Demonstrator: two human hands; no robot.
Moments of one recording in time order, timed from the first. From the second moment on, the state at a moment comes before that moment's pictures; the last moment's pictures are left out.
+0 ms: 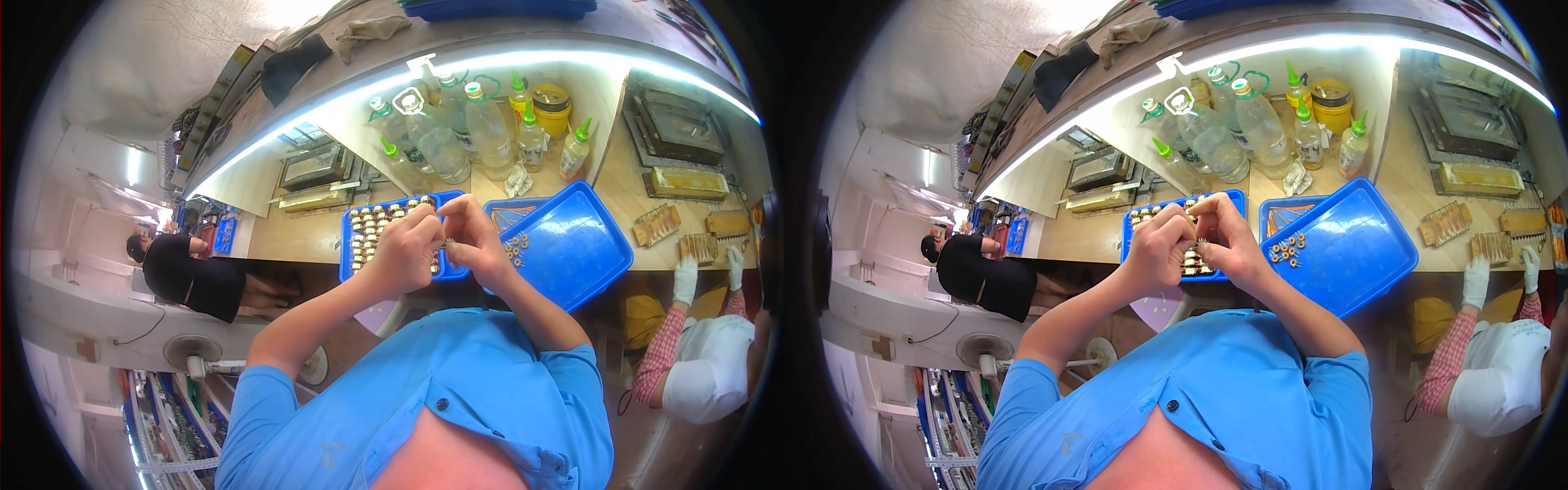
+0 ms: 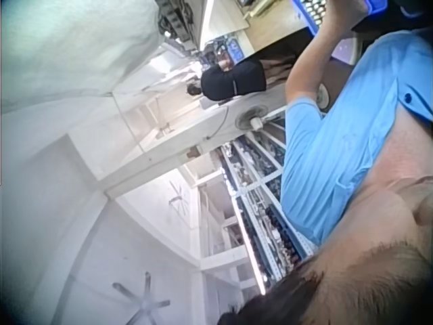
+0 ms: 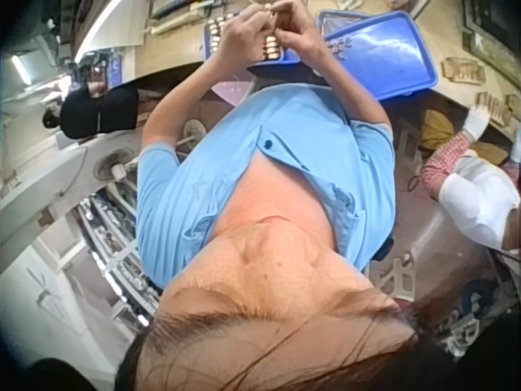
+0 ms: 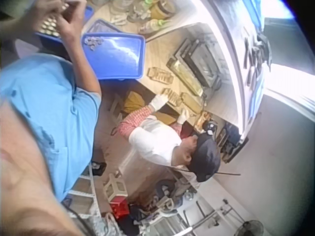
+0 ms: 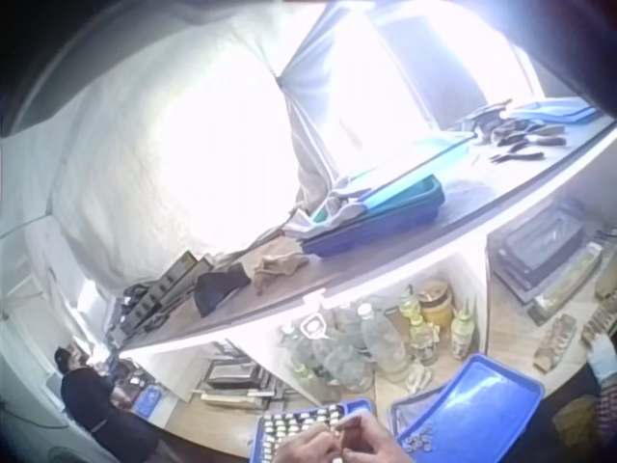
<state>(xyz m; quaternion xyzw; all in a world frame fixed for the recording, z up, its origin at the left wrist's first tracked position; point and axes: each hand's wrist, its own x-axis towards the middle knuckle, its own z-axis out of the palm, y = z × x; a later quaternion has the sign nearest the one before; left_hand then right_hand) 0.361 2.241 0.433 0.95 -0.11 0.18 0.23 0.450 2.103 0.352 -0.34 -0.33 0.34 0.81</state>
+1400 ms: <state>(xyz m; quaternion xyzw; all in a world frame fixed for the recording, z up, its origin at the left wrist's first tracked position) 0.356 2.252 0.456 0.93 -0.07 0.05 0.36 0.455 2.089 0.368 -0.35 -0.36 0.42 0.76</state>
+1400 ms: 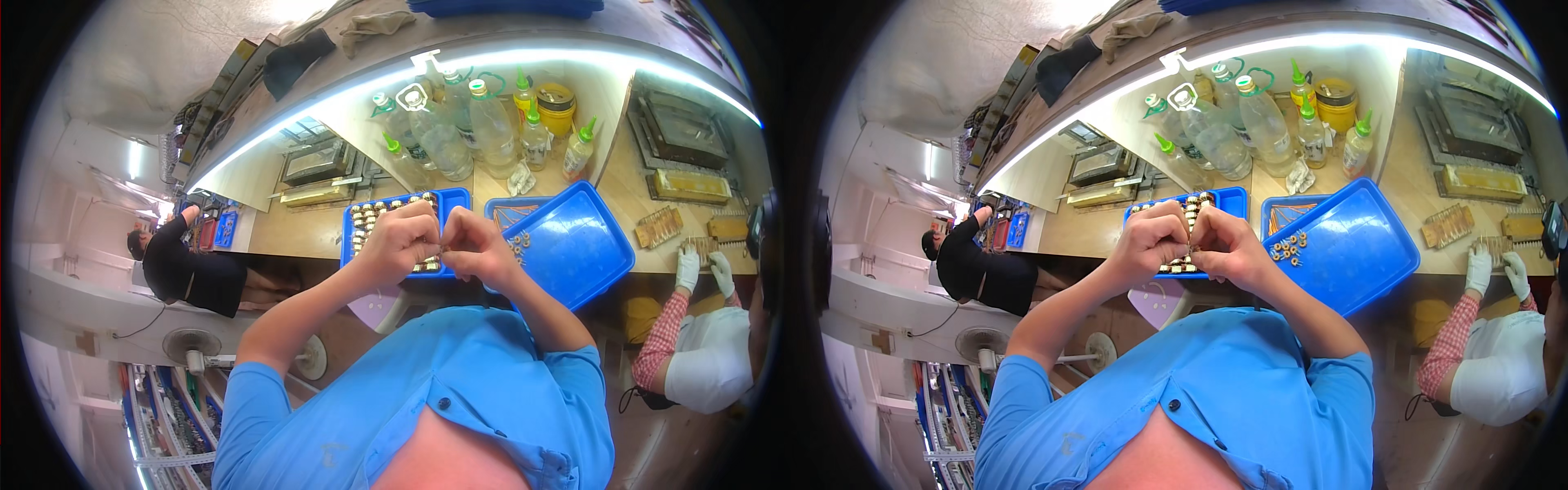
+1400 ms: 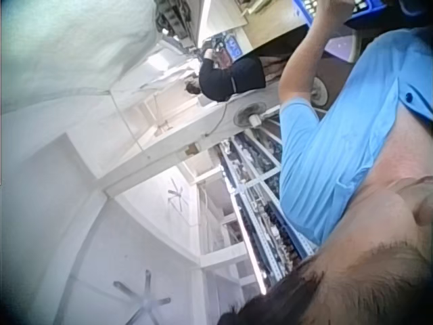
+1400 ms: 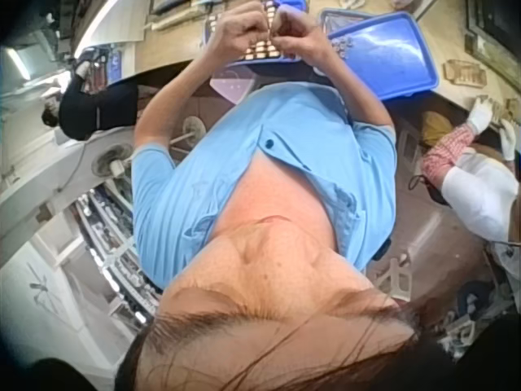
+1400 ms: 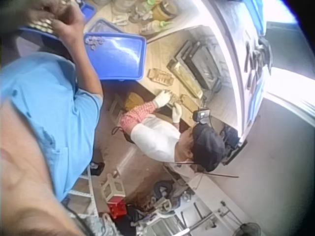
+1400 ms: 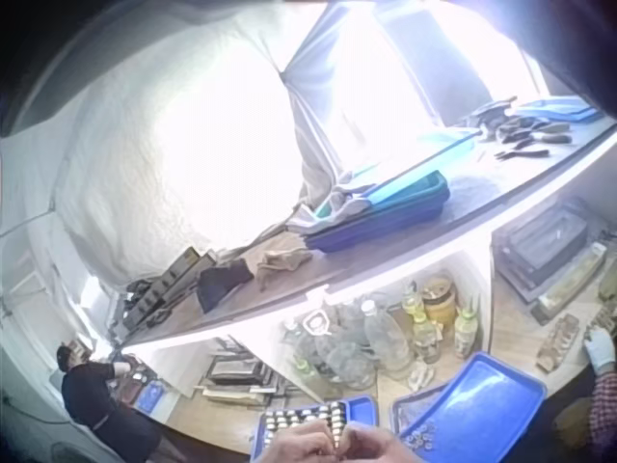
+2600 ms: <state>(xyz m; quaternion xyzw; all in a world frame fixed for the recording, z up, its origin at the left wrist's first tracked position) 0.347 2.232 0.467 0.92 -0.10 0.12 0.35 0.449 2.082 0.381 -0.40 -0.47 0.22 0.75</state>
